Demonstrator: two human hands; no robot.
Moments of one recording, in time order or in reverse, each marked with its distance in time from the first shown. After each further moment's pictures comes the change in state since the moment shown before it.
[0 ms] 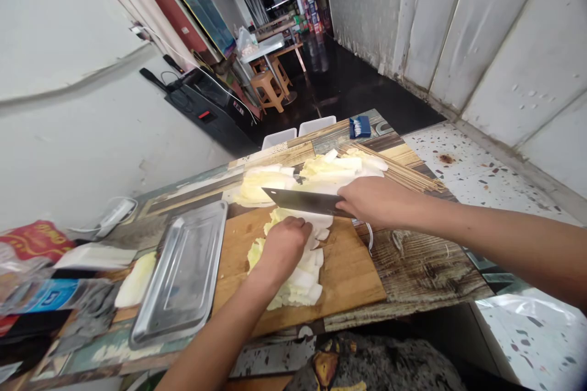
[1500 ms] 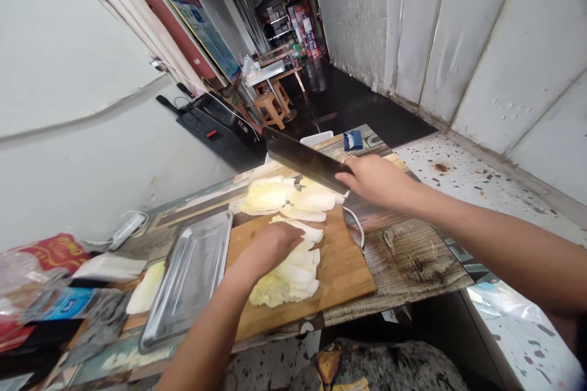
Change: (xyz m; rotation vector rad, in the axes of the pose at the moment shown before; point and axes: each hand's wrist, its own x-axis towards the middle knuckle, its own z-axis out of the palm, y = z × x) left_hand -0.015 -0.028 -0.023 -0.199 0.042 0.146; right_hand -0.019 0.010 -0.025 0.101 0.375 0.194
